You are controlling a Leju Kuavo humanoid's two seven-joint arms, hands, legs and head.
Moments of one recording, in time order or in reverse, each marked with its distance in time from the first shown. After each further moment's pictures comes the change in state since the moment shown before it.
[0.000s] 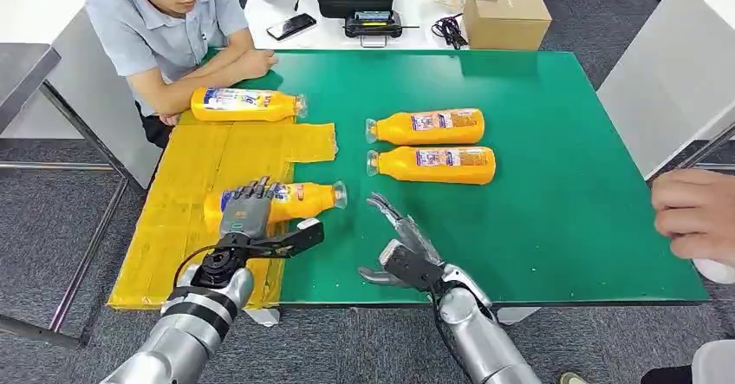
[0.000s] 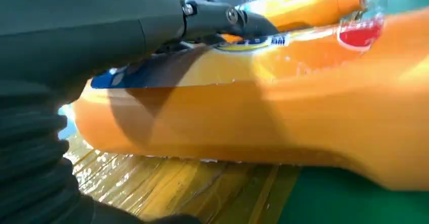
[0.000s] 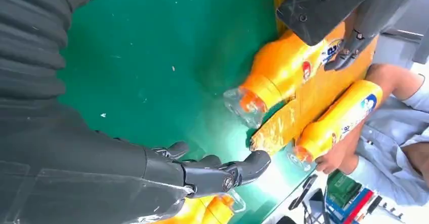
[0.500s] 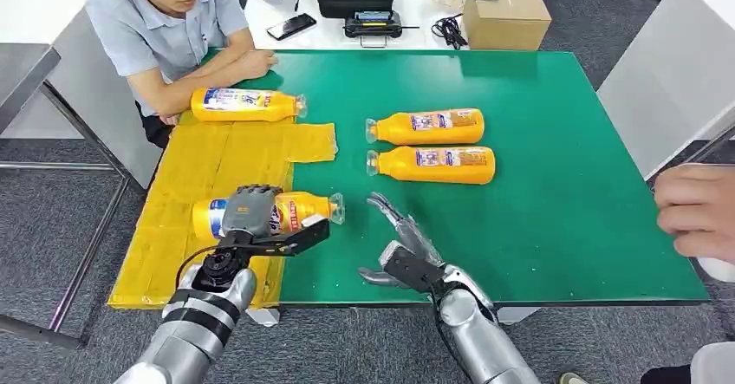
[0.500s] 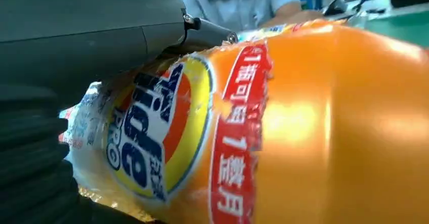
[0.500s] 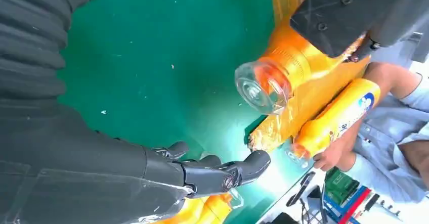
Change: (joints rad) left arm 0.051 -0.010 -0.031 -0.140 0.000 -0.003 -0.010; right arm 0.015 0.000 0.000 -0.035 0.011 0.002 0.011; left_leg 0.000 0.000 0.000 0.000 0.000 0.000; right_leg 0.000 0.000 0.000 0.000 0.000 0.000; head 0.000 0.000
